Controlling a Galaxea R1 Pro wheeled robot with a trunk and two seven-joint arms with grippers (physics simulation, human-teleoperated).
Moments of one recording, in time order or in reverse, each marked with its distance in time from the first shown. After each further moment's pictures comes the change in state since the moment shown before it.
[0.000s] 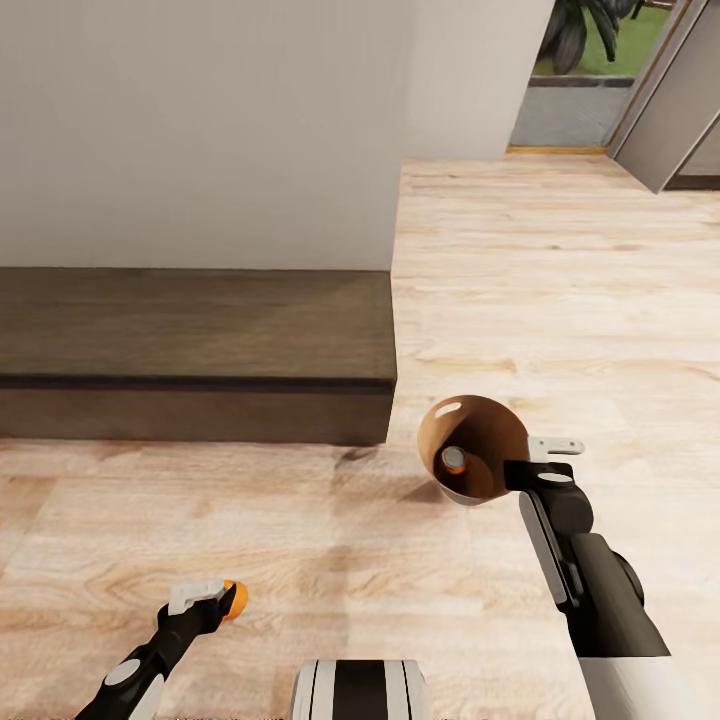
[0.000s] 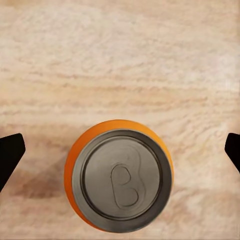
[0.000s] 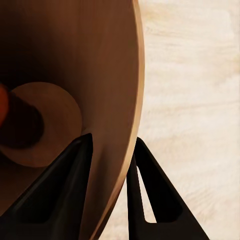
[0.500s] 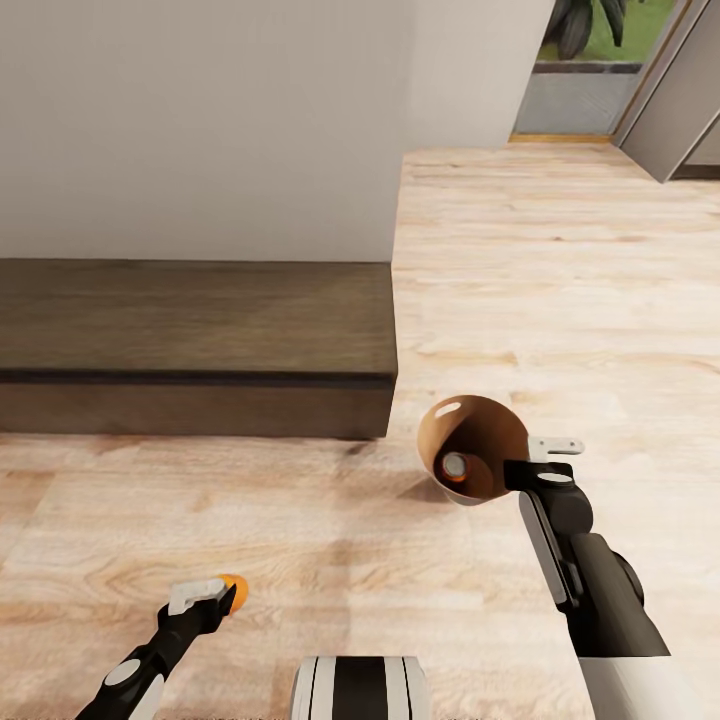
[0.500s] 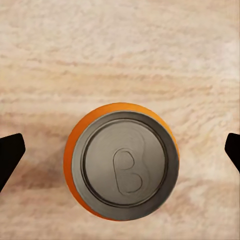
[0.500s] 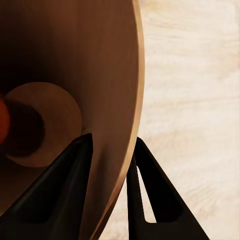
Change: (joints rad) left arm 0.000 0.000 0.000 0.000 0.000 0.000 0.000; right arm 0.000 0.000 0.000 0.000 0.000 0.000 0.000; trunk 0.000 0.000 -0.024
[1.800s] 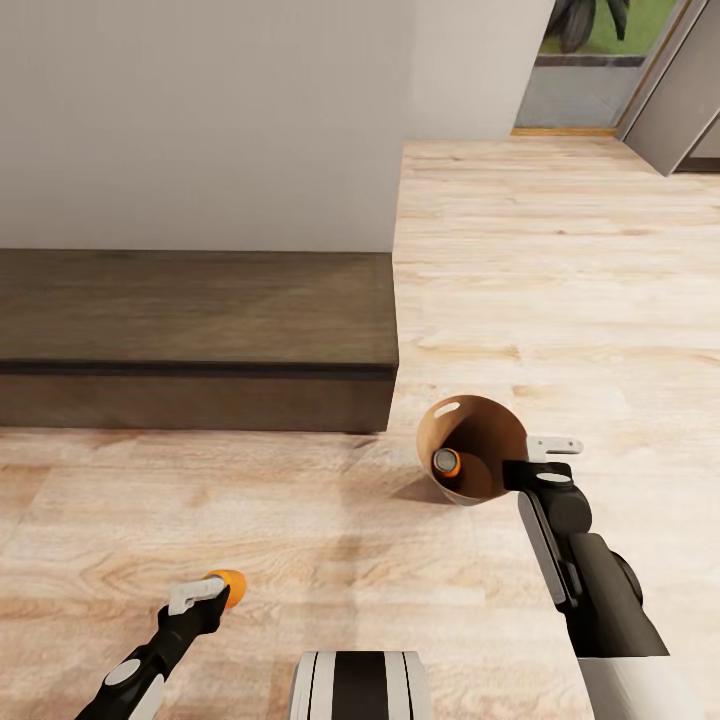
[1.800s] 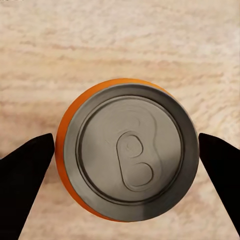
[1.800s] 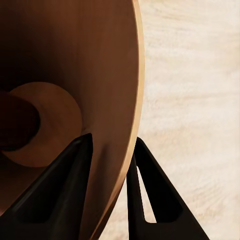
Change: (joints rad) left arm 0.000 0.000 -0.001 0.000 0.001 0.001 -0.001; right arm 0.000 0.002 0.005 0.000 0.001 0.000 0.000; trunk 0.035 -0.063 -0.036
